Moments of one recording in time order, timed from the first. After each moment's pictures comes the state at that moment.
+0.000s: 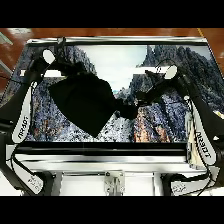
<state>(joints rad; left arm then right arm) -0.18 -1.88 1.95 1.24 -1.11 -1.69 0.13 -1.62 1.46 -1.08 1.39 1.46</state>
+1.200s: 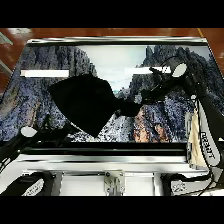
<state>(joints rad) -0.06 -0.98 0.36 0.70 -0.77 -1.67 0.08 -1.60 1.46 -1.05 1.42 1.35</state>
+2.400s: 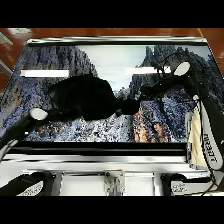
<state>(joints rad) -0.22 -1.12 0.72 0.76 -0.61 -1.50 0.08 -1.56 1.46 -0.97 1.34 1.33</state>
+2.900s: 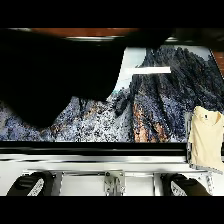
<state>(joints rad) -0.03 -0.58 1.45 1.26 -0.76 -1.74 0.07 -1.04 1.65 -0.86 0.85 1.19</state>
